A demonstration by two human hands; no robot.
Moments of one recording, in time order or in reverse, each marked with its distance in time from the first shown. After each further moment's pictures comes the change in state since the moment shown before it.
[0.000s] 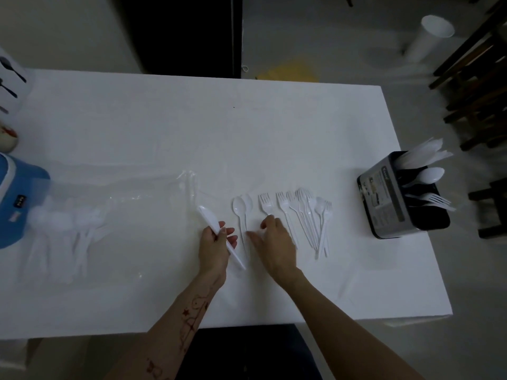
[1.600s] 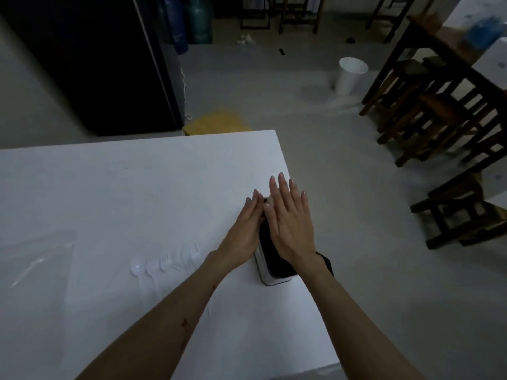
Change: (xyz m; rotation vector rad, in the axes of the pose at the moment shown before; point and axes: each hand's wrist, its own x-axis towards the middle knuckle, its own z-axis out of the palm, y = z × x) left_hand -0.044 0.000 0.342 1.086 -0.614 0.931; right_hand 0.104 0.181 -0.273 -0.195 0.322 -0.302
